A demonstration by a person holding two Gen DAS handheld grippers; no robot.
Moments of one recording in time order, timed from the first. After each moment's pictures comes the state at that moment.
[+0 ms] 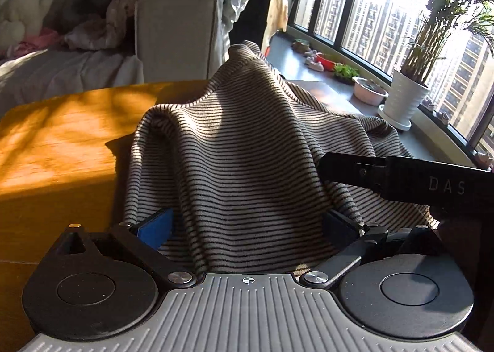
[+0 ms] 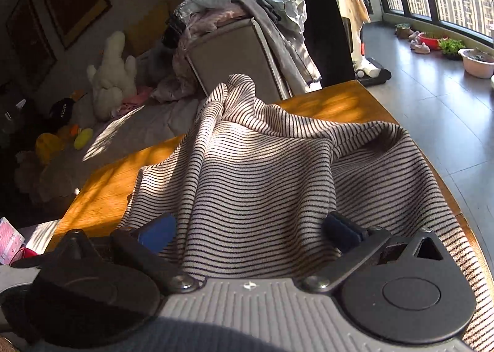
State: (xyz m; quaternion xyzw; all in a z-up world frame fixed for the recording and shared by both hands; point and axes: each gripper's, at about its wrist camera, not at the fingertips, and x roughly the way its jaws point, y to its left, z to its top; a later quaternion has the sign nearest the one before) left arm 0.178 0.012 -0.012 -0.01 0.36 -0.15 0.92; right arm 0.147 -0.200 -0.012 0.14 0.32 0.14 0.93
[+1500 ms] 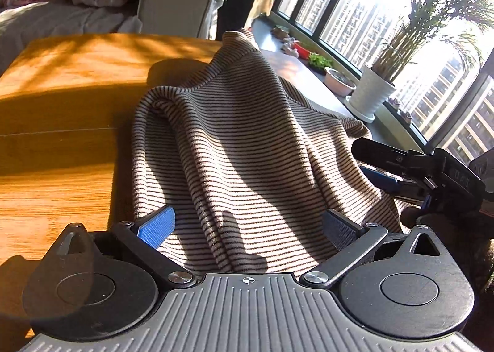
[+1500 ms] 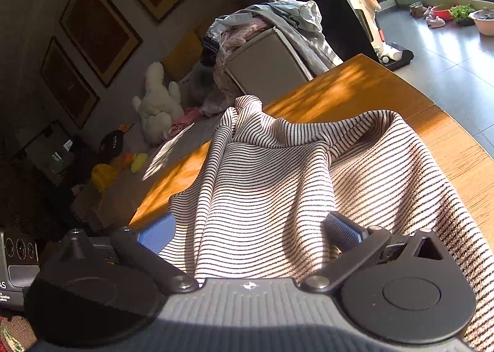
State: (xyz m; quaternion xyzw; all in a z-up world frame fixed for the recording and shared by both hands) left arm 0.068 0.080 0.002 -0.09 0.41 -0.21 0.89; right arm 0.032 -0.228 -0.025 0.27 0.29 0.21 0.90
